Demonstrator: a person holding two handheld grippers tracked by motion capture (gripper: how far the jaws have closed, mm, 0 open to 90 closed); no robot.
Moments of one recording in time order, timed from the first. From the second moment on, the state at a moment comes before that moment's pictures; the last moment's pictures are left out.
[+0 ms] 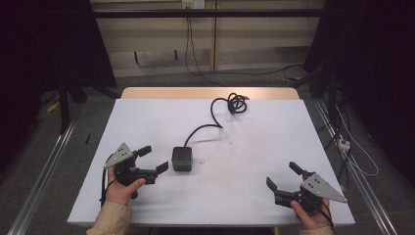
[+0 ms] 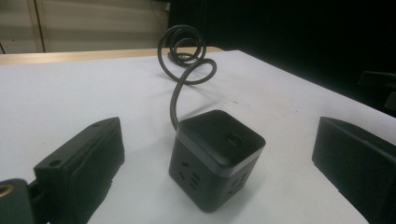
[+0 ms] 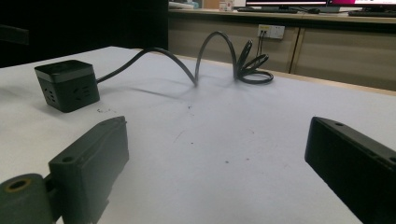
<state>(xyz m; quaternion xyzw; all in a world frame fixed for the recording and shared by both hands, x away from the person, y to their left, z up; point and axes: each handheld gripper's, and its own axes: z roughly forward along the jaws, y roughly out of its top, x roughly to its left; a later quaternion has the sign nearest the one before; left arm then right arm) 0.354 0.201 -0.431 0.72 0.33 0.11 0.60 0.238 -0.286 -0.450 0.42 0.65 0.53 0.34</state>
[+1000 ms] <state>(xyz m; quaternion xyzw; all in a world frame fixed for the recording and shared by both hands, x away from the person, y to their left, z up) 0.361 0.185 -0.417 0.73 0.33 0.10 0.60 0.237 -0.278 -0.448 0.40 0.66 0.54 0.34</state>
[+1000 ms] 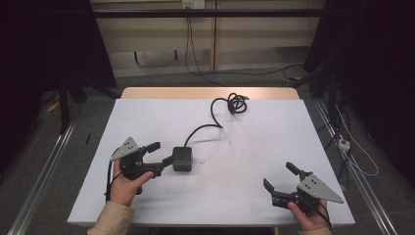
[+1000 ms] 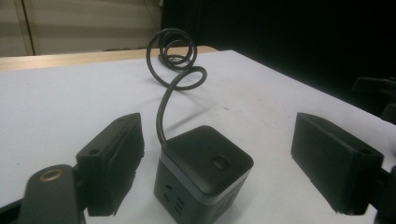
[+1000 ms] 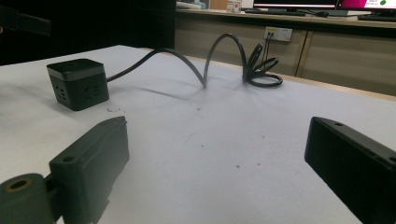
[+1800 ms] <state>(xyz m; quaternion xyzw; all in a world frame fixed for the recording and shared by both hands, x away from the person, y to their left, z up) 0.368 0.178 -0.412 0.74 0.33 0.10 0.58 0.241 -0.276 -0.448 0.39 0.66 0.54 0.33</state>
